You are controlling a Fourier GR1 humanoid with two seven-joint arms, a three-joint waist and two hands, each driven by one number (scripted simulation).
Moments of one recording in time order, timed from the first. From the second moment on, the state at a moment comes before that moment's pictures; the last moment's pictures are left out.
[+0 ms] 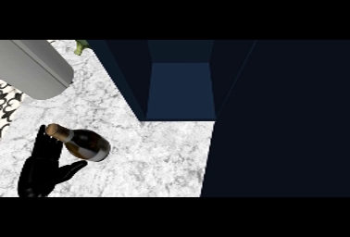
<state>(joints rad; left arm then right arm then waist) 0.06 0.09 0.32 -1.29 0.35 -0.09 -0.14 -0.59 -0.24 0.02 -2.48 -0.11 -0.14 1.01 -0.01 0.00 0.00</state>
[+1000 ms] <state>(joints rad) -0.16 0.14 0.38 -0.76 0.37 -0.23 -0.41 -0.66 -0.27 0.00 -2.48 -0.10 -0.17 1.05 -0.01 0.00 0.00</state>
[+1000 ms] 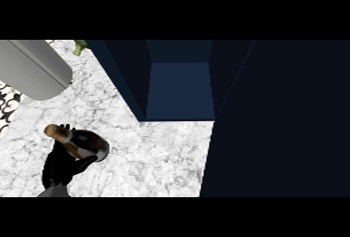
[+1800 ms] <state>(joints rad) -0.26 0.17 0.31 -0.63 0.27 -0.27 -0.64 -0.63 -0.26 0.01 -2.48 -0.10 -0.18 1.03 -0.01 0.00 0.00</state>
